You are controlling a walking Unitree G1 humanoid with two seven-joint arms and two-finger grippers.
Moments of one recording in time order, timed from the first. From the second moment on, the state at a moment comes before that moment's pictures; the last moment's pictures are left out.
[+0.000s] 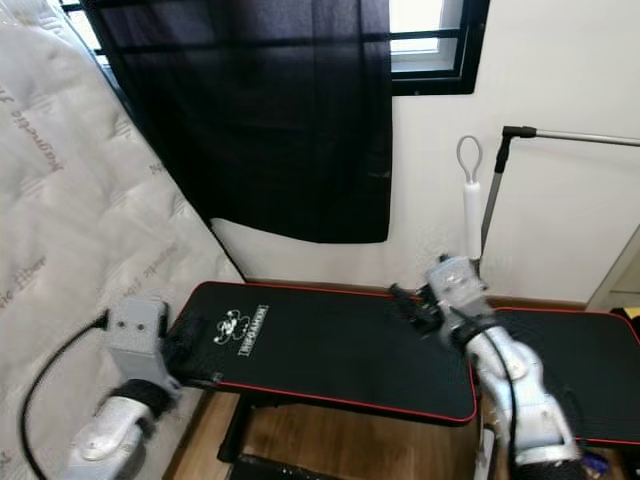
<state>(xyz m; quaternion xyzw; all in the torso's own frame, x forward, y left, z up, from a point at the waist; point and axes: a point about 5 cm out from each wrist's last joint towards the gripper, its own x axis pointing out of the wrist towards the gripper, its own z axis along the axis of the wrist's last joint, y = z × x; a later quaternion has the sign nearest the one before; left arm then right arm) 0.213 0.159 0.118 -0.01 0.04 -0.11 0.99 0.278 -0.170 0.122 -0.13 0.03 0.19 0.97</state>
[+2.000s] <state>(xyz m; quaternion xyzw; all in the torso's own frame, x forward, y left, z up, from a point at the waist) 0.176 0.124 0.116 -0.07 0.08 -0.22 0.97 0.268 -0.229 0.121 -0.22 0.12 0.17 0.95</state>
